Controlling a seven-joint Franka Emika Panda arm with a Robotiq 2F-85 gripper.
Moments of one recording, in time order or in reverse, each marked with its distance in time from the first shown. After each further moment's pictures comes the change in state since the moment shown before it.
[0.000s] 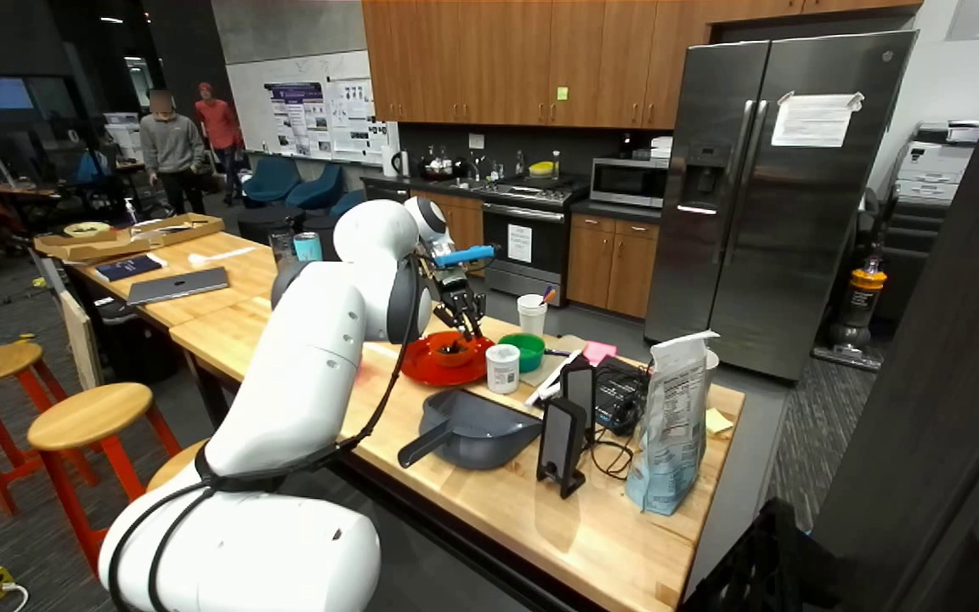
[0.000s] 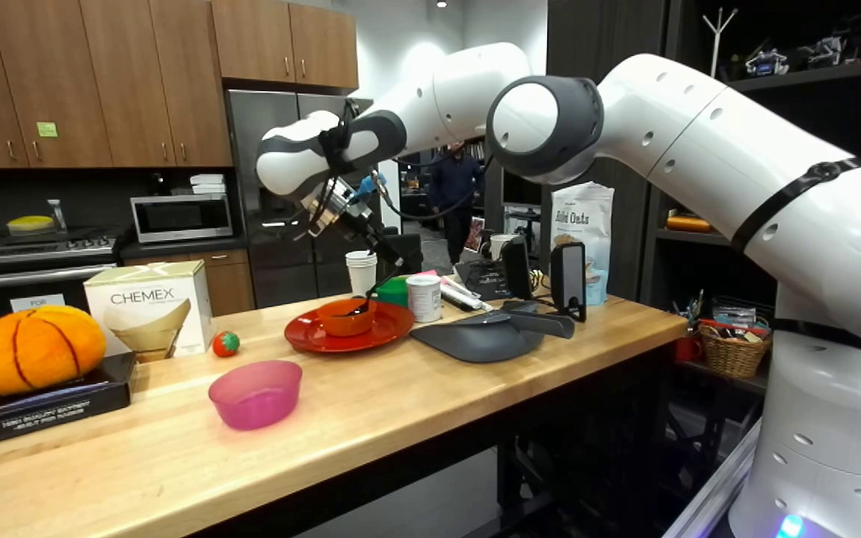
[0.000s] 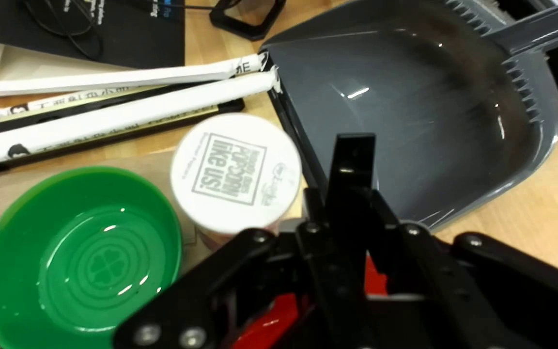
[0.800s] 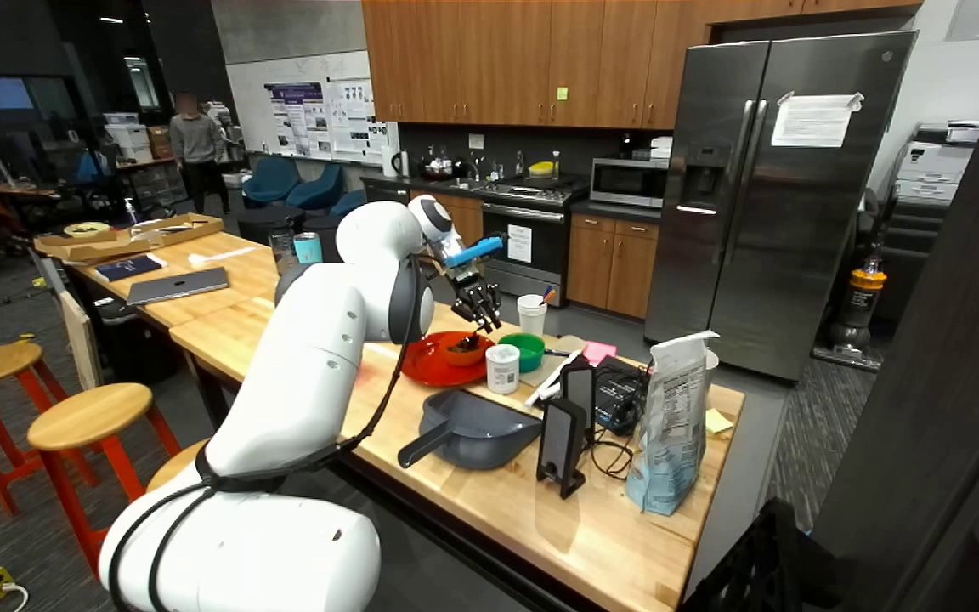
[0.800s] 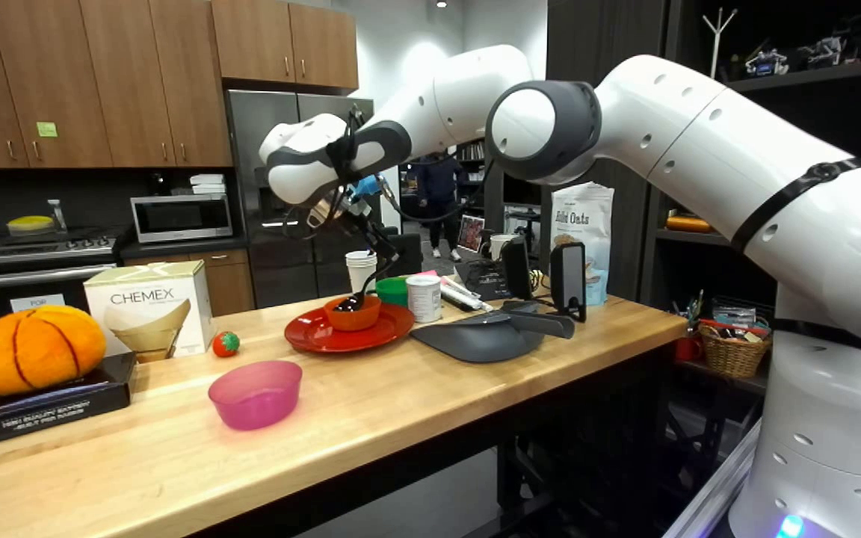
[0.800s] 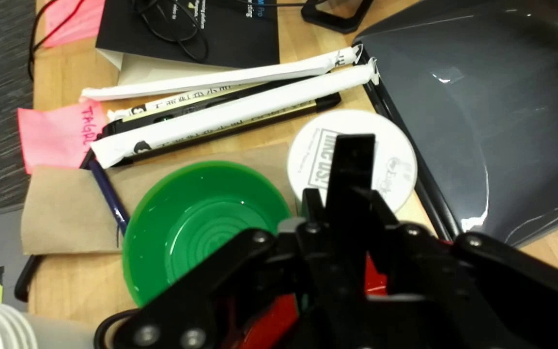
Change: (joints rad) arm 0.000 0.003 -0.041 -0.002 -0.086 0.171 0.002
